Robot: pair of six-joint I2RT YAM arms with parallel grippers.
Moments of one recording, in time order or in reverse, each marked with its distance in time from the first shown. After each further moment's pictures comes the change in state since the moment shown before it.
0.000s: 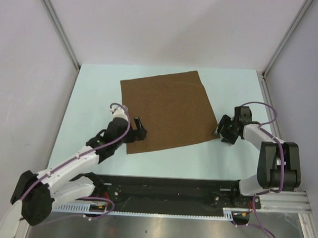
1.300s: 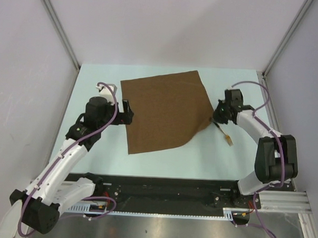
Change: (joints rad) left arm 0.258 -0.066 0.382 -0.281 0.171 0.404; right arm 0.105 0.077 0.215 -0.033 0.080 -0.005
